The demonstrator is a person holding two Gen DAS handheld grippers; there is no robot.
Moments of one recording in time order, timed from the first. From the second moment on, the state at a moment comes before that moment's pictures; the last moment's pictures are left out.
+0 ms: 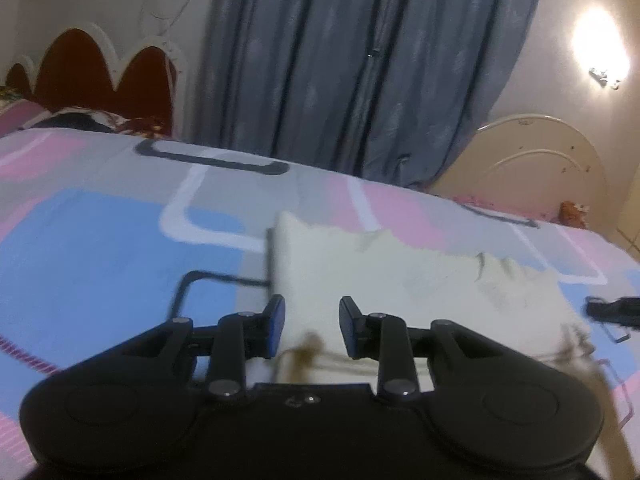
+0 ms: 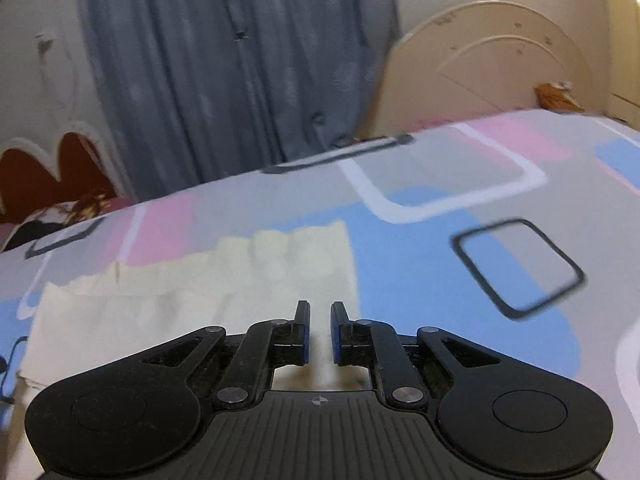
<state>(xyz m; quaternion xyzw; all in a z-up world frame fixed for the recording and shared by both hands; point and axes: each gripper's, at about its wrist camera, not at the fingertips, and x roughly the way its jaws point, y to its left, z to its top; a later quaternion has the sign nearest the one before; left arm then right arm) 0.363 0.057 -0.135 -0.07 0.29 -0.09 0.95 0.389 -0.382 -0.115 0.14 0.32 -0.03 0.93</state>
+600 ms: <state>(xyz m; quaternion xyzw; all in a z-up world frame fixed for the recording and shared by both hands) 0.444 0.042 -0.184 -0.06 0.32 -0.06 0.94 0.452 -0.347 -0.164 0.01 0.34 0.01 0.94</state>
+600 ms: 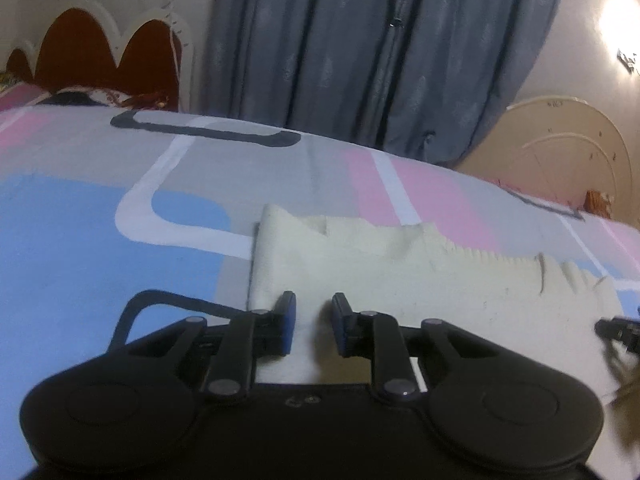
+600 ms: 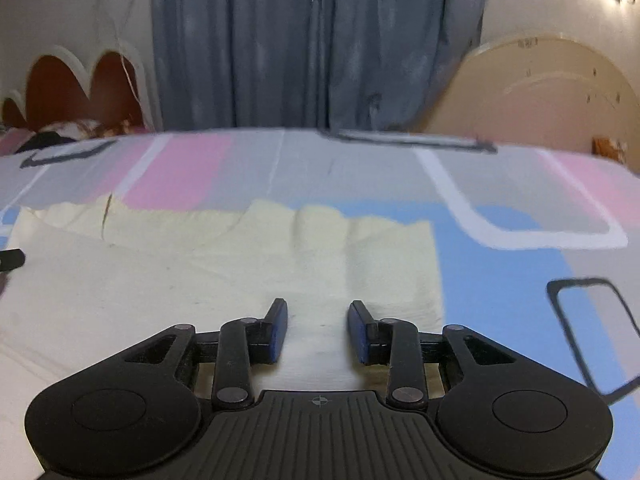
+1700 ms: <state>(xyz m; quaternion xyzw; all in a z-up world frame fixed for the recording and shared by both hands) 0.405 -0.006 -0.178 0.02 0.33 -0.10 0.94 0.421 -0.320 -0.155 0.03 0.36 0.06 0.93</state>
